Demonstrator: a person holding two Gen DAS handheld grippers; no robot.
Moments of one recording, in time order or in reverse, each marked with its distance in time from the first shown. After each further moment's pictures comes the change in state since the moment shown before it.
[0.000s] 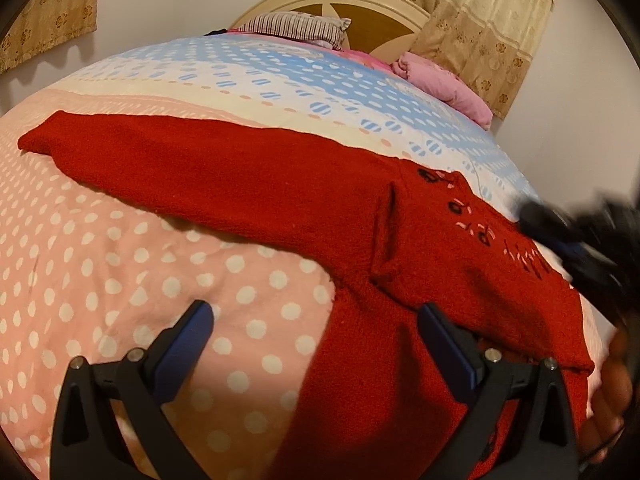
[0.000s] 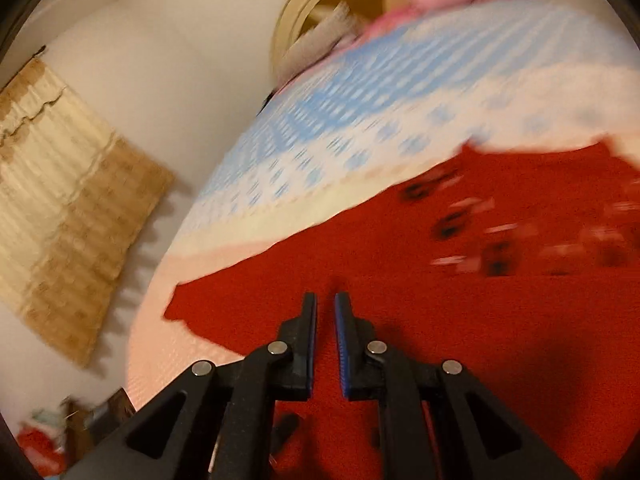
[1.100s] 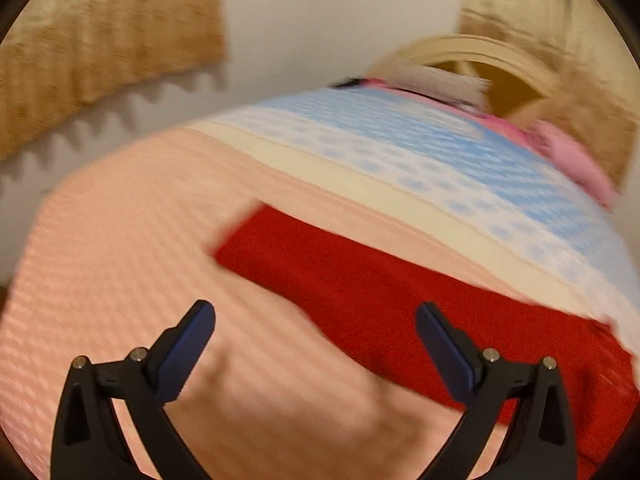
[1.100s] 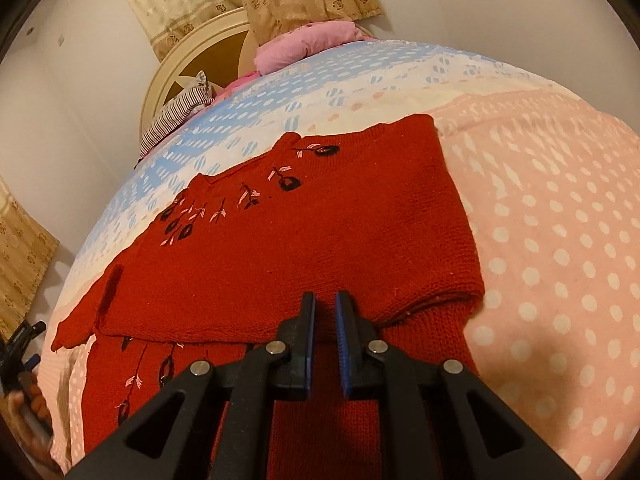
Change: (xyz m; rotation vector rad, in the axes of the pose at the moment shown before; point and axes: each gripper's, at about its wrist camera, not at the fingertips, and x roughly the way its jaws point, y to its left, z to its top) left arm -0.042 0.188 0.110 -0.172 -0.185 0.489; right arm -0.119 -0.134 -0.088 0.163 -0.198 -0.424
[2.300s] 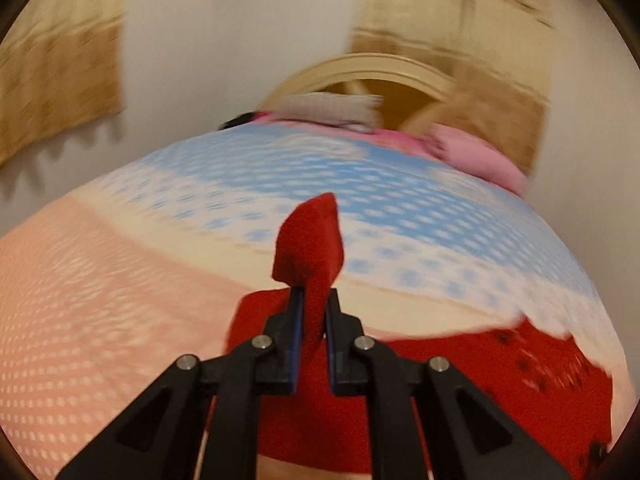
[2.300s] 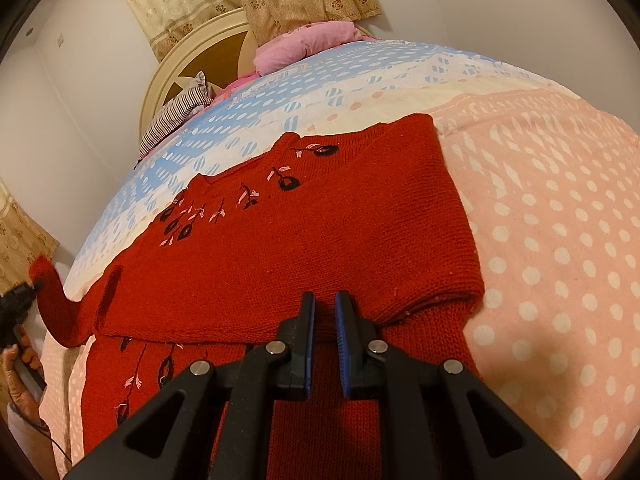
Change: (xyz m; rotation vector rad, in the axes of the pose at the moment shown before) left arm -0.056 -0.136 0.006 0.215 -0.127 -0.400; right arm 0.001 0.000 0.000 0.003 -0.001 -0.004
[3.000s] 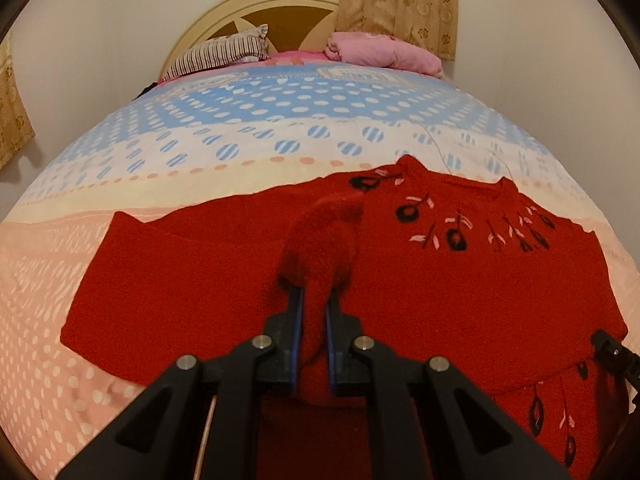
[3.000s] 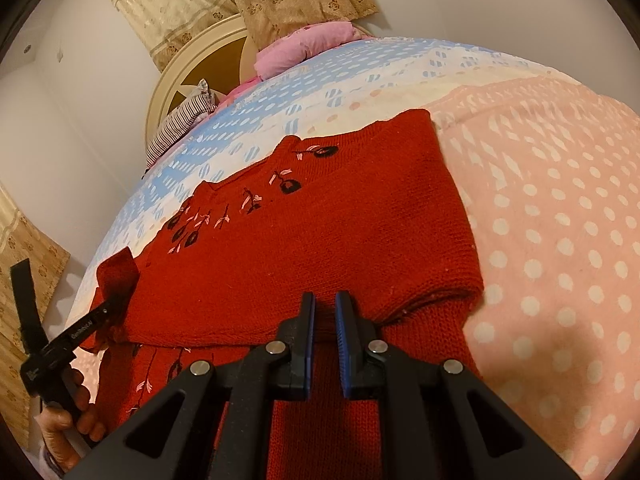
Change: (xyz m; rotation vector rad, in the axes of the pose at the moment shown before) left arm 0.014 -0.143 -0.092 0.262 0.241 -0.122; right arm 0.001 -0.007 -0.001 0.043 -0.005 0.047
